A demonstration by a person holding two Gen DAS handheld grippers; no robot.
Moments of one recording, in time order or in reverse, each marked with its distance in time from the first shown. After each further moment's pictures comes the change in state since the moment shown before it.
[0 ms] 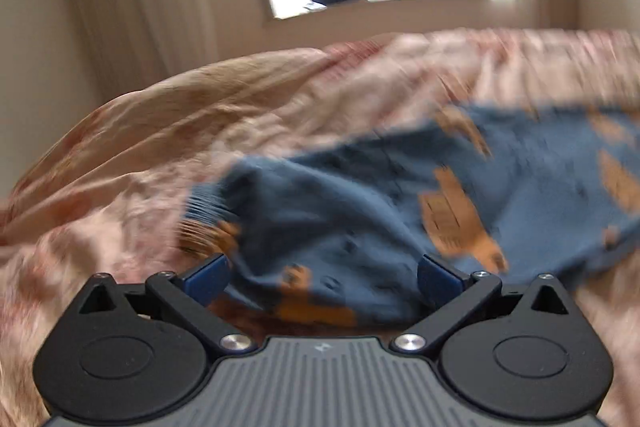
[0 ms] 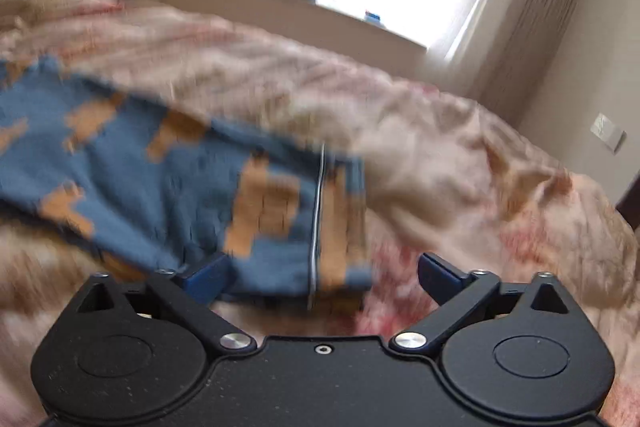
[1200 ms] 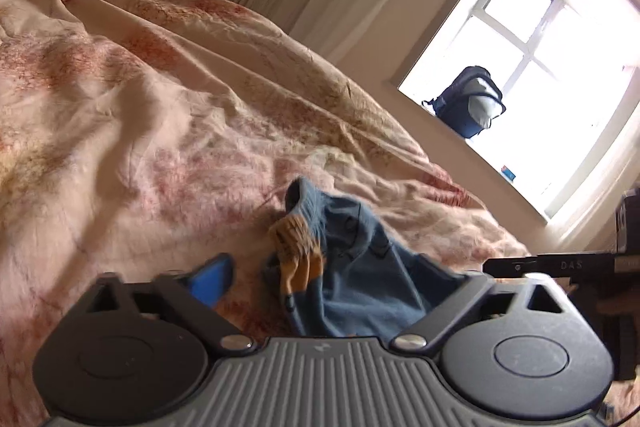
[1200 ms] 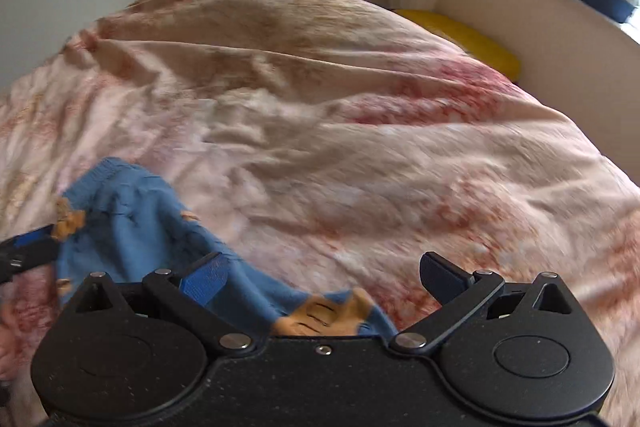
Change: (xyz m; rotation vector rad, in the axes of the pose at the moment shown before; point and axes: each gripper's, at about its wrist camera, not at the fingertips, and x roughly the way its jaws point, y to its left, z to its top) left arm 0.021 0.091 -0.041 -0.835 -0.170 -0.090; right arm 0.136 0.285 0.255 -0.195 0.188 0.764
